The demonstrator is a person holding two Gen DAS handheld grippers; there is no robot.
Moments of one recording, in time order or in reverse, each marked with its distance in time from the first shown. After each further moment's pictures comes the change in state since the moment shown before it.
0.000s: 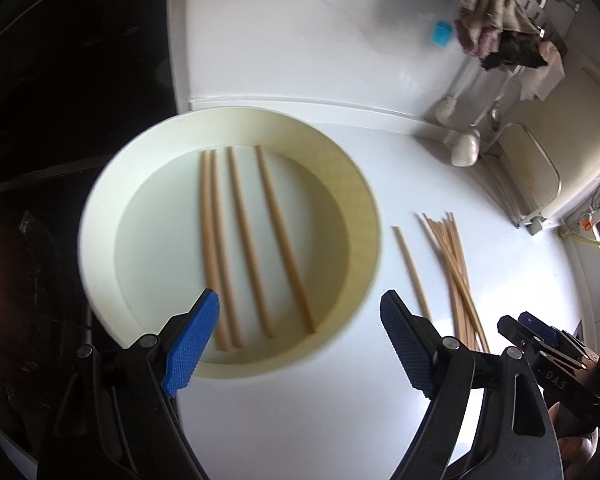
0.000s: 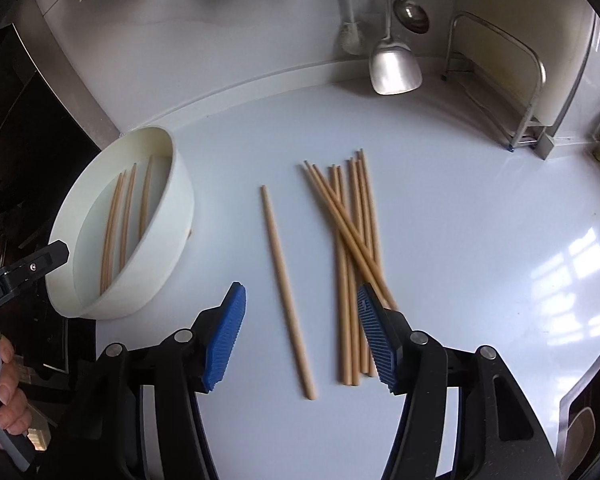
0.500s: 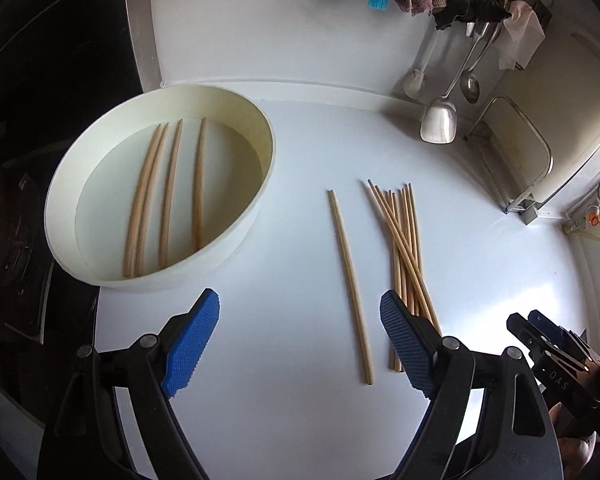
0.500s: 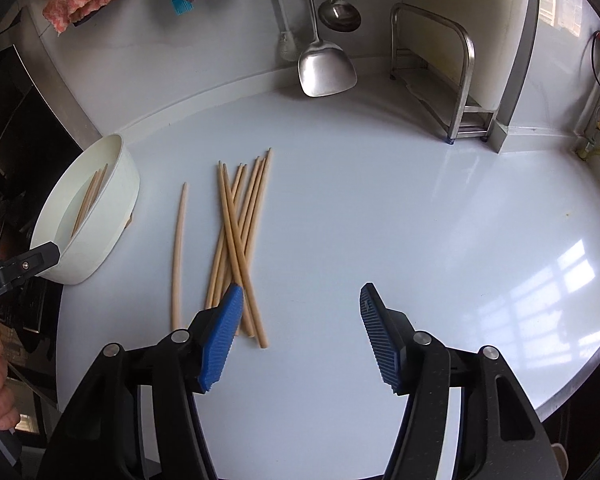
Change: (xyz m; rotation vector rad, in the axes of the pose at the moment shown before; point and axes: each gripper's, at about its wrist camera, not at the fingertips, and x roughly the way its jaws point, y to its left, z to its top) left arm 0.000 -0.115 -0.053 -0.054 -0.001 0.103; right arm -0.024 -0.128 -0.016 -0.052 -0.034 0.040
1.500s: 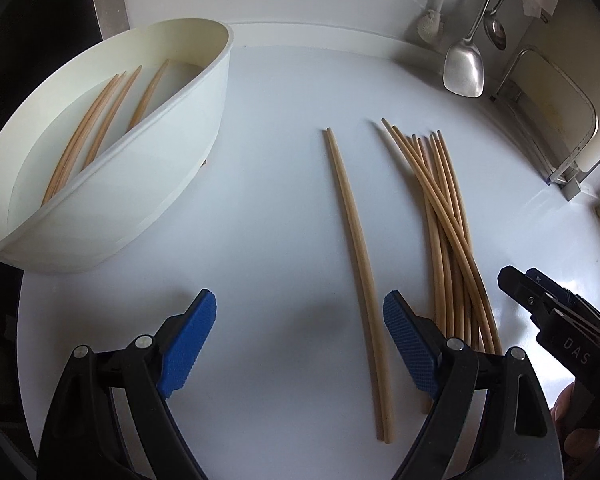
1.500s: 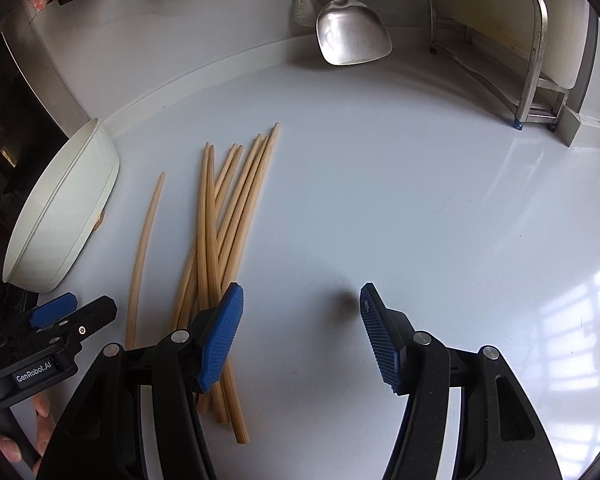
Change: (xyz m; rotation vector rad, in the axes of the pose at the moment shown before) left arm 0.111 -0.023 -0.030 0.006 0.033 0.033; right arm 0.103 0.002 0.015 -0.037 0.009 0.081
